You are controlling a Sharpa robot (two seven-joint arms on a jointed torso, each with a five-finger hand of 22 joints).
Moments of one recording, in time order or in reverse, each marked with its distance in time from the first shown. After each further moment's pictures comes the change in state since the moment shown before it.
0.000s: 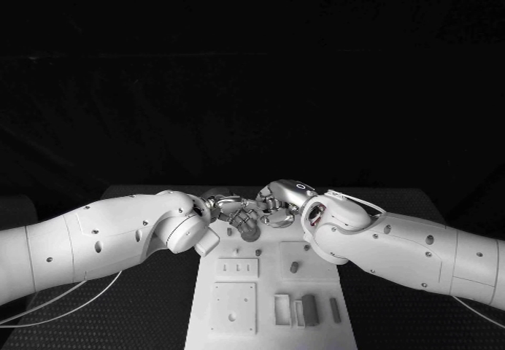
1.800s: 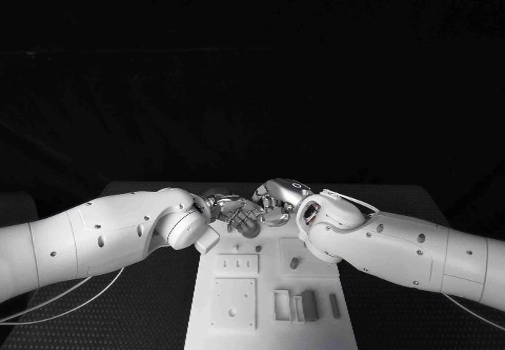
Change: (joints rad) left arm -0.005 0.010 -0.006 -0.020 0.045 0.014 -0.028; left_hand 0.074 0.185 0.049 -0.162 0.015 0.056 -0.034 0.002 -0.010 0.052 -0.027 -0.024 0.029 -0.007 0.000 -0.004 0.000 -0.007 -0.014 0.000 0.008 -0.003; right arm -0.018 0.029 0.004 -0.019 0.003 -0.010 -0.011; right_hand -0.004 -0.009 0.003 -0.003 0.000 0.003 -0.003 -0.001 0.025 0.000 0.000 0.000 -0.001 0.000 0.001 0.000 -0.001 0.000 0.000 0.001 0.000 0.000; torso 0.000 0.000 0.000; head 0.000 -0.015
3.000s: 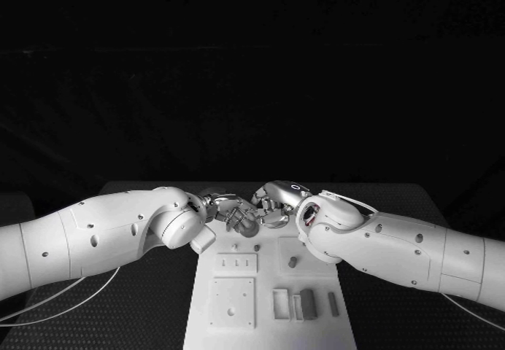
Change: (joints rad) left arm 0.002 -0.015 0.004 0.006 0.009 0.031 0.003; left_hand -0.039 0.024 0.136 0.019 -0.016 0.098 -0.021 0.034 0.036 0.086 -0.029 0.031 0.066 0.034 -0.022 0.046 0.031 -0.010 -0.009 -0.020 0.025 -0.006; right arm -0.009 -0.004 -0.003 -0.008 0.003 0.014 0.019; right_hand 0.012 0.004 0.005 -0.001 -0.004 0.006 -0.001 -0.001 0.001 0.000 0.000 0.000 -0.001 0.001 0.001 0.000 -0.001 0.000 0.006 -0.002 0.000 0.001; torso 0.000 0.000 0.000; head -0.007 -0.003
